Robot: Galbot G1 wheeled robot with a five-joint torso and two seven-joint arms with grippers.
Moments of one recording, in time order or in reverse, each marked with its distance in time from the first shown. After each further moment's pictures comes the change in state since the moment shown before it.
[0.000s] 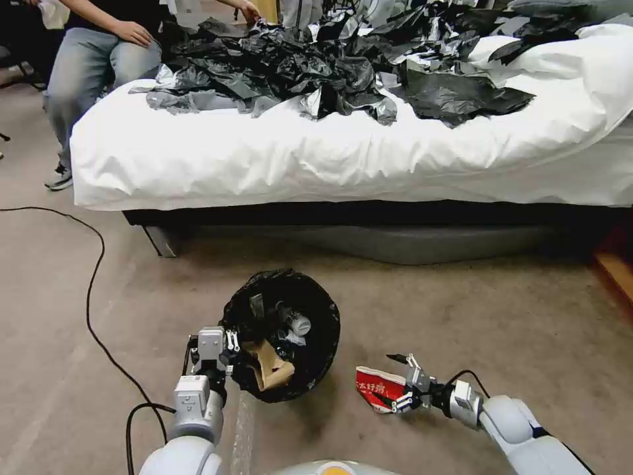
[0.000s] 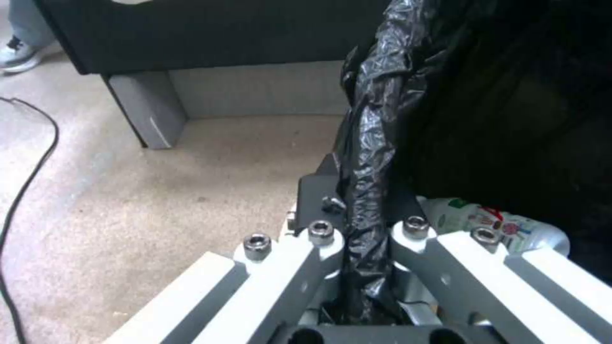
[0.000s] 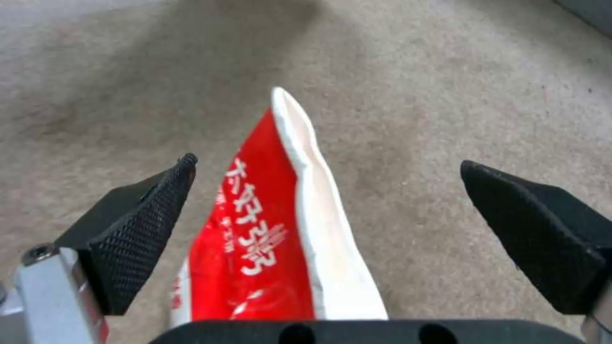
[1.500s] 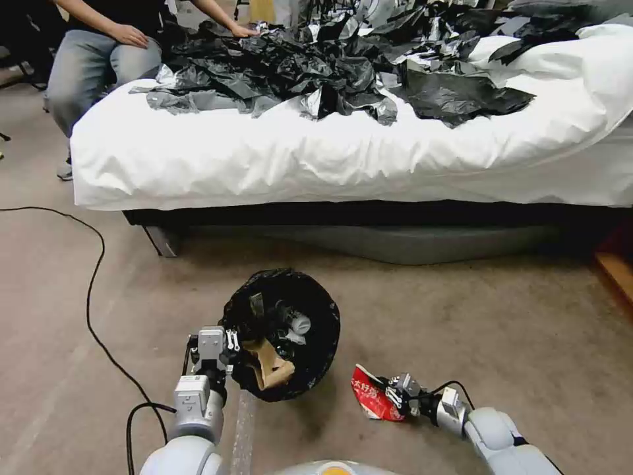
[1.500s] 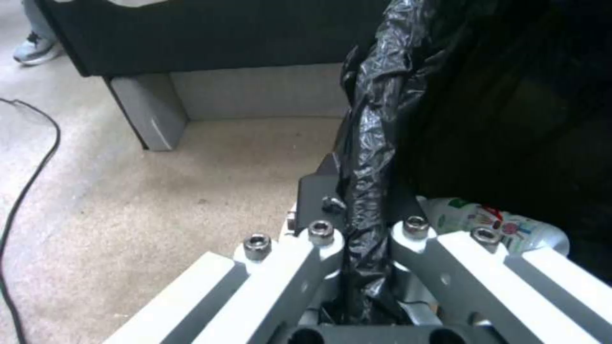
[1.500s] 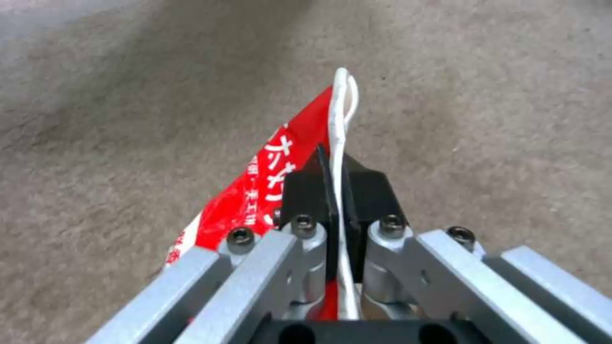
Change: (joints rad) left arm -0.001 -0.001 0.001 0.000 0.000 -0.005 -0.002; right arm 0.009 0.080 0.015 -0.110 0.020 0.015 0.008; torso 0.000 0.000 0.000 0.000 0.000
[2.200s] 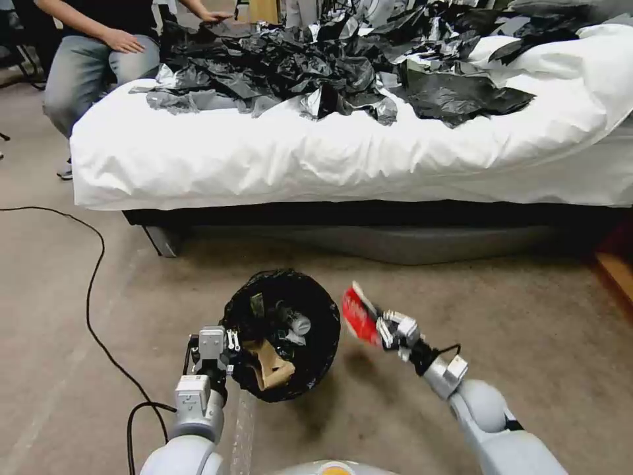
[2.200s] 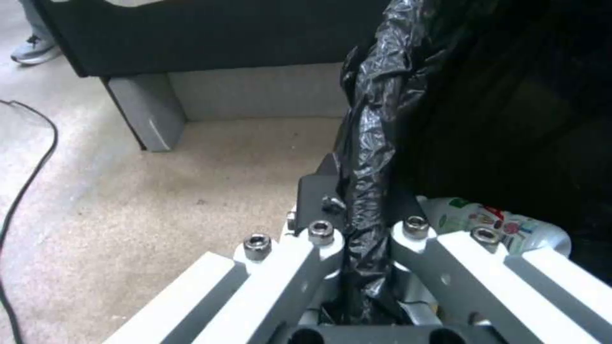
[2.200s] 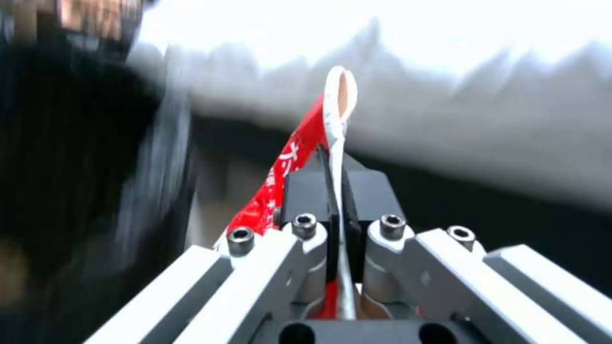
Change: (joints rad) left arm -0.005 0.007 0.000 0.007 -0.004 0.000 0.000; right arm -0.107 -0.010 0.023 0.641 0.251 0.091 0.326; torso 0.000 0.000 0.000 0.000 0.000
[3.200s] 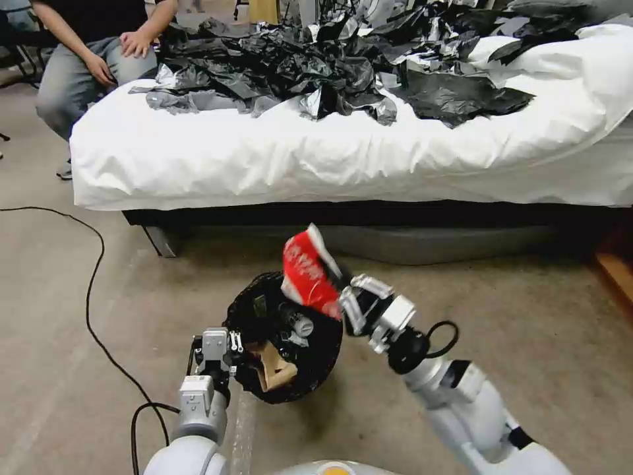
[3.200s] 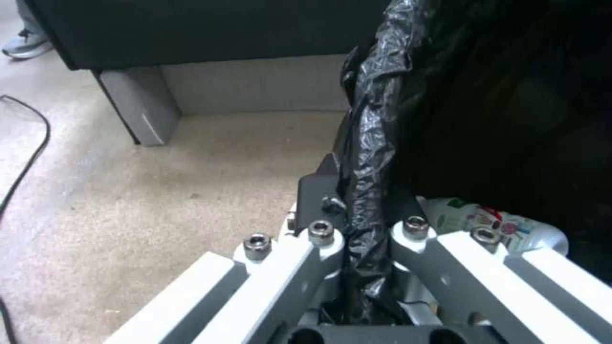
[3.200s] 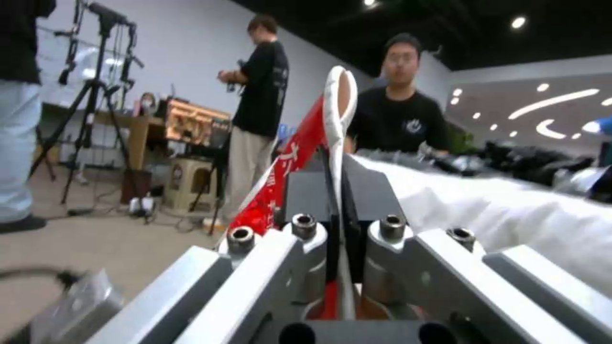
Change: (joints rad) left arm 0.003 -0.009 0.013 0.005 0.012 0.005 0.001; right arm -0.085 -0.057 -0.229 0.390 -0.073 -0.053 0.120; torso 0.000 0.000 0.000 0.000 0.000
